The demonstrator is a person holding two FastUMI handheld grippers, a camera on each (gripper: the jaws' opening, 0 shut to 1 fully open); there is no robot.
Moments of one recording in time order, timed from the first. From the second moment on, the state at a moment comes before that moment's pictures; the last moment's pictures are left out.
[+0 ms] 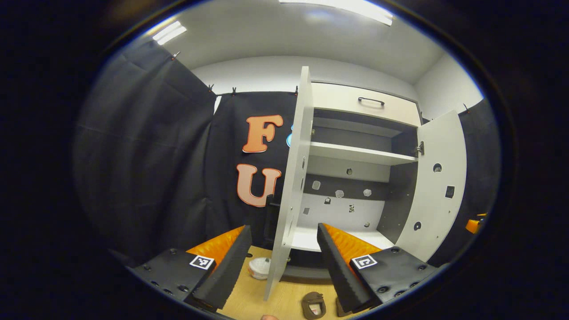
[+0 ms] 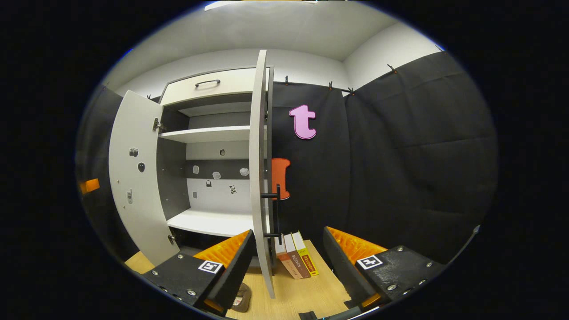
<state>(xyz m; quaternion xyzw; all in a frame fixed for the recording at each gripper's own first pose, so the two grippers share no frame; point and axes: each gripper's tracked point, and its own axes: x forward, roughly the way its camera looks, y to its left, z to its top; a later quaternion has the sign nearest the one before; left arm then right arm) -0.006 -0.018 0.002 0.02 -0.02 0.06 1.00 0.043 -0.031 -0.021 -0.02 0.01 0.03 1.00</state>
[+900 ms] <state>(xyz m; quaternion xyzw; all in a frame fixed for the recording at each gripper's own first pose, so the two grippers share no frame) -0.003 -0.027 0.007 0.02 -0.03 0.05 1.00 0.052 -0.049 -0.062 0.00 0.04 0.03 1.00</state>
